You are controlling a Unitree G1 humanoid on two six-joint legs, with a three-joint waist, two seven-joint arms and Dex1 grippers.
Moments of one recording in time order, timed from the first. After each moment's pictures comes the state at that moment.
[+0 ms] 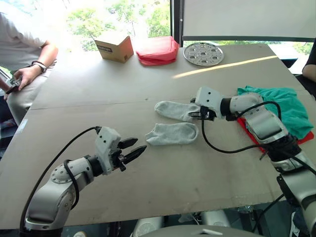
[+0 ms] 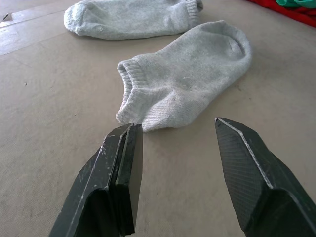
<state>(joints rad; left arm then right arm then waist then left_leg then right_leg) 0.17 0.67 0.19 -0.49 -0.56 0.57 -0.72 -0.79 -0.55 0.43 0.15 -0.04 0.29 0.94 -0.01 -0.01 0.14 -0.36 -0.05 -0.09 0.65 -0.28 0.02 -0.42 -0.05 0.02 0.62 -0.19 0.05</state>
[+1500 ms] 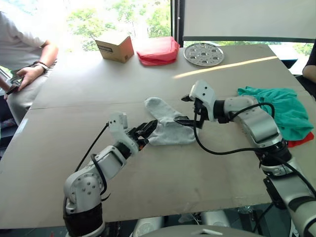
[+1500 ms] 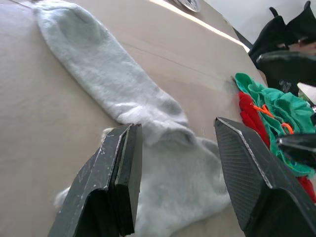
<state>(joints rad) -0.14 0.22 0.25 -0.48 -1.00 1.00 0.02 -0.71 -0.44 0.29 -0.12 0.15 0.67 0.93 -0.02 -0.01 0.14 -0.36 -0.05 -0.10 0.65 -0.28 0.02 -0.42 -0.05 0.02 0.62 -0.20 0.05</state>
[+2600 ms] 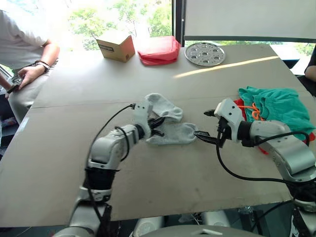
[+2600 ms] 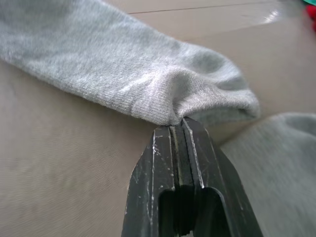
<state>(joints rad) -0.42 0.49 -0.05 -0.11 -0.53 0.82 -0.45 -0.39 -0.60 0.15 -0.49 0.30 0.83 0.75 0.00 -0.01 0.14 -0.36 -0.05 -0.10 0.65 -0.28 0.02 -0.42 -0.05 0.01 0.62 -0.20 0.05</state>
